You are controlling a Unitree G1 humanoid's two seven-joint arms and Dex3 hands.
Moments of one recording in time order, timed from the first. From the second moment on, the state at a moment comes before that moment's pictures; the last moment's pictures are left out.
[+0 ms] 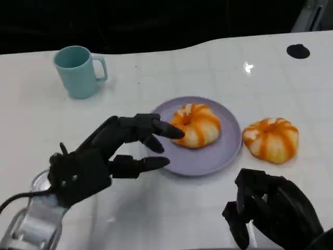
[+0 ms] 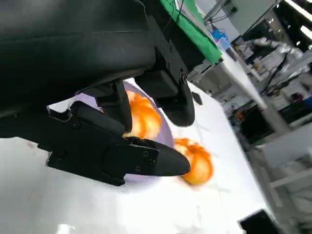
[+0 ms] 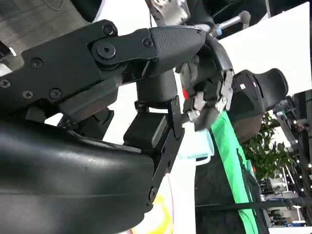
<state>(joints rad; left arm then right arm) -0.30 0.22 -0.20 0.32 -0.03 -0.40 -0.38 0.12 -0.01 0.05 -0.06 0.41 0.07 0.55</state>
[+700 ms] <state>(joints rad) 0.16 0.10 -0.13 -0.16 -0.40 0.00 -0.42 0.13 -0.02 0.05 -0.08 0.41 0.08 0.55</state>
